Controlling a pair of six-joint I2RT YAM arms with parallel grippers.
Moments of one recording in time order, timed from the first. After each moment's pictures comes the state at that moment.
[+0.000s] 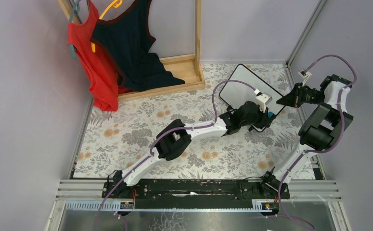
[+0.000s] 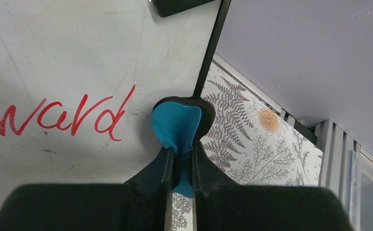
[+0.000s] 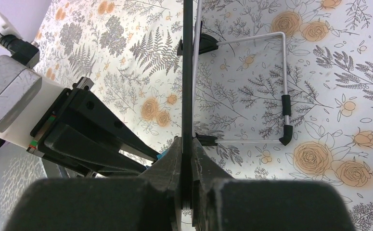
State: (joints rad) left arm -1.05 2.53 2.09 0.19 0.06 -0.43; right arm -0.61 1.99 1.70 -1.45 -1.14 -1.11
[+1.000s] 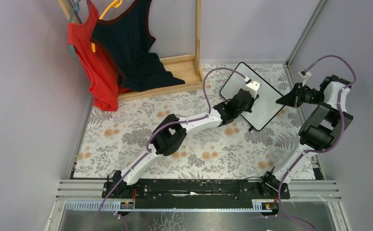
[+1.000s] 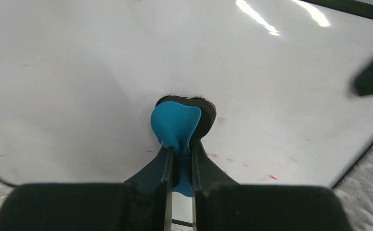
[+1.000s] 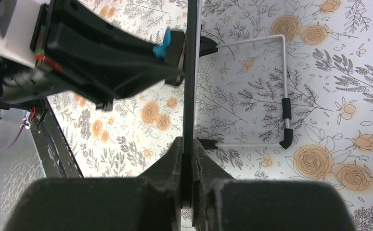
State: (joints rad) left arm -0.97 2.51 2.12 0.12 -0.24 -0.21; right arm -0.61 1.99 1.69 -1.43 -1.16 -1.11
